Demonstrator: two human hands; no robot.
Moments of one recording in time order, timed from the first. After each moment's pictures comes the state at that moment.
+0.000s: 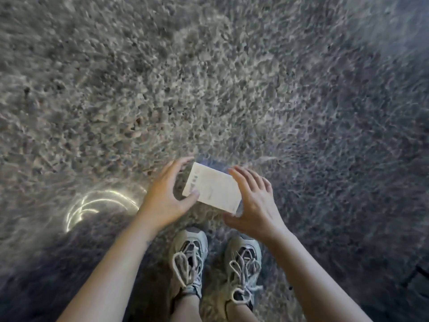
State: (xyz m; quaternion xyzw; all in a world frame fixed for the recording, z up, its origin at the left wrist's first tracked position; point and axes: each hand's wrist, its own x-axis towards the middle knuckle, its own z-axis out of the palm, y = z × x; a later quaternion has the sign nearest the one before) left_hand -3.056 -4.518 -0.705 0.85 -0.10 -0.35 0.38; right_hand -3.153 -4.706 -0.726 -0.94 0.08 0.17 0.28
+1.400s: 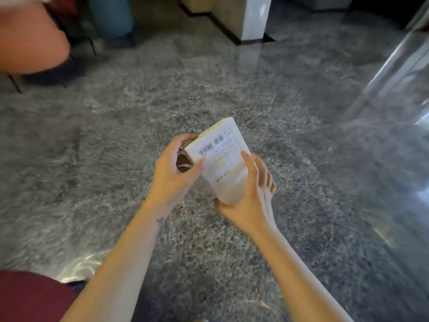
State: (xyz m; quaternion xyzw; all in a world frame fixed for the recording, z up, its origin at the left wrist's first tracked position) left_hand -2.973 -4.397 -0.001 0.78 0.00 0.15 0.60; right_hand -2.968 -4.566 -0.045 -0.92 -0.16 -0.14 0.34
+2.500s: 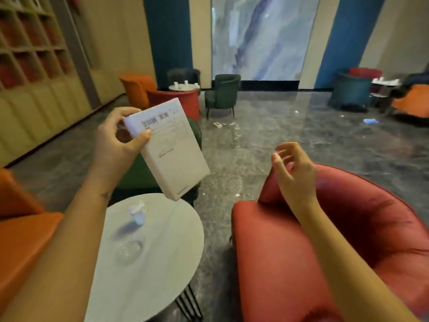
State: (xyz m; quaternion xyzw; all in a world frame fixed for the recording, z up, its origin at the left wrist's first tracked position) left_hand -3.832 -4.340 0.187 0.48 0.64 0.60 -0.03; right_hand -3.569 -4.175 0.128 -0.32 -0.74 0.22 0.55
